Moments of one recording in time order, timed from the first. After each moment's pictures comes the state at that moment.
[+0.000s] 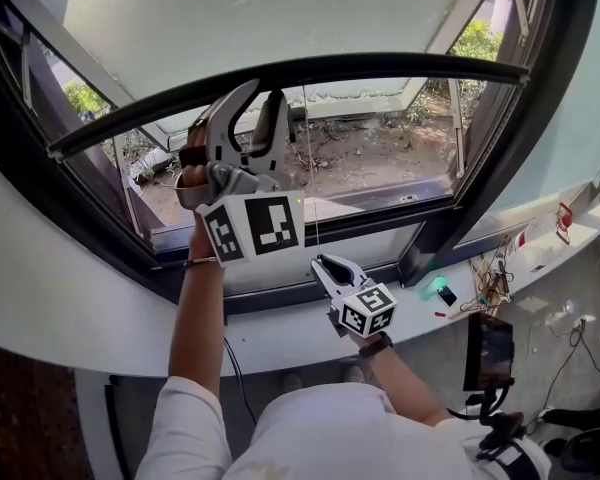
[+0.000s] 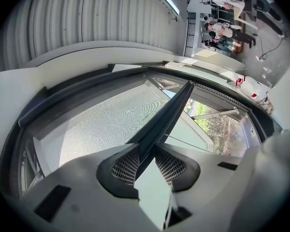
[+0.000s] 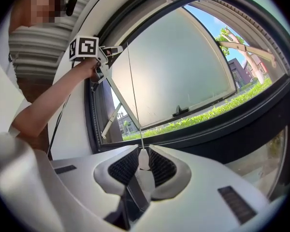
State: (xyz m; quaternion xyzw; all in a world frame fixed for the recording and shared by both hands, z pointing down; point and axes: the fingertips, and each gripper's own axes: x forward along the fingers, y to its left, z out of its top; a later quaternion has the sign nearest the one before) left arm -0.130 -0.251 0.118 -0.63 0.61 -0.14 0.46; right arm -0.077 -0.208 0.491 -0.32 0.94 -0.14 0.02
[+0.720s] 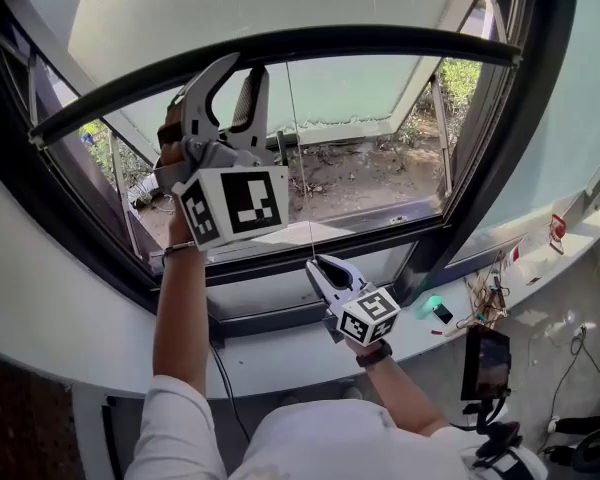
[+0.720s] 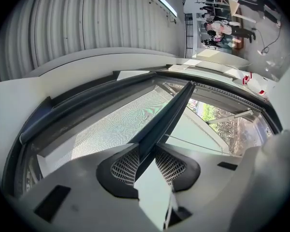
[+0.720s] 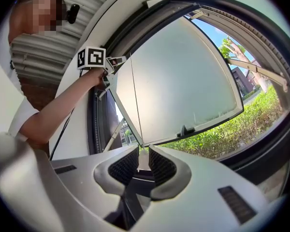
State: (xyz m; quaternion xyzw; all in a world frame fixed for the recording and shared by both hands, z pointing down) left arm -0.136 -0.255 0.050 -0.60 0.61 -0.12 0.50; right arm -0.074 -0.223 0.422 -0.31 0.94 -0.10 0.07
